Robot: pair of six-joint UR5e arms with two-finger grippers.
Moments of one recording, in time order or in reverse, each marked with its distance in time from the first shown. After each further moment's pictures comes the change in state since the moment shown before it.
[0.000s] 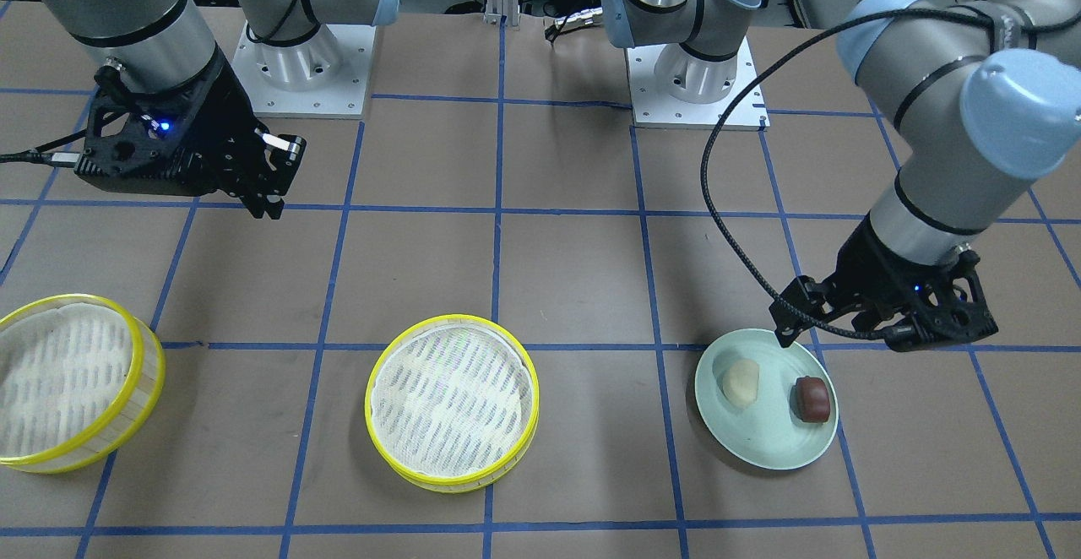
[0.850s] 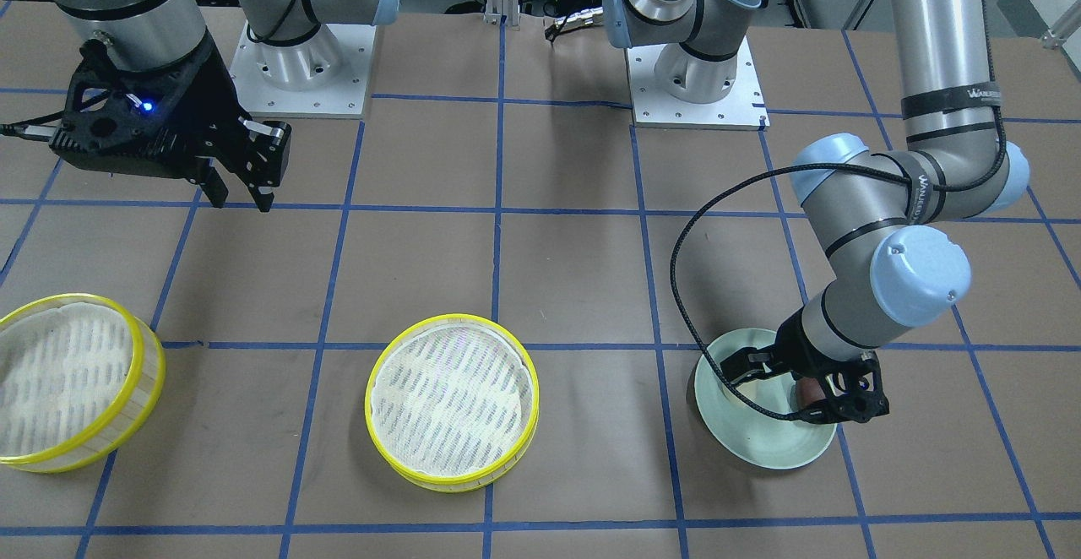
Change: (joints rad) left arm 0.000 -0.177 -0.100 0.110 -0.008 0.004; right arm 0.005 -0.018 0.001 -0.028 -0.084 0.013
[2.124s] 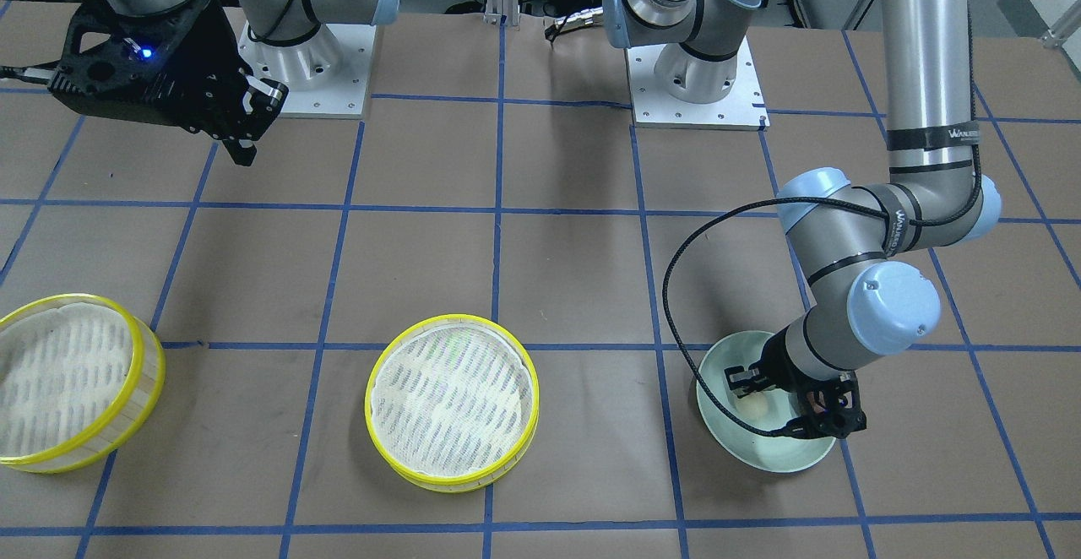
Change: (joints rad) left arm -0.004 -0.046 0.016 0.075 -0.003 -0.050; right arm 0.001 -0.064 0.000 0.116 -0.008 0.059
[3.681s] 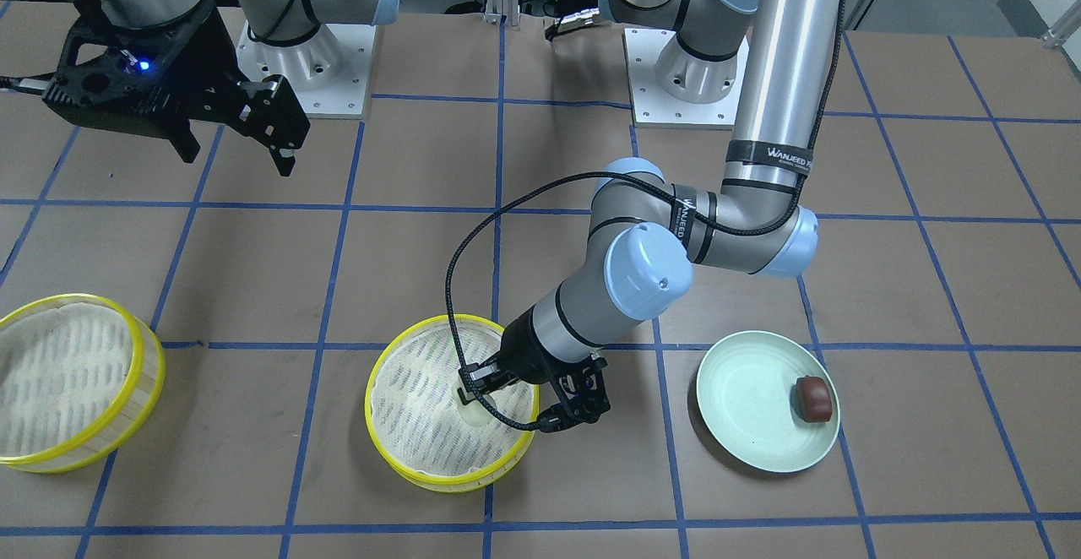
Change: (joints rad) left arm -0.386 -0.098 0.088 0.250 -0.468 -0.731; right arm 0.001 0.016 0.003 -0.046 0.007 -0.001
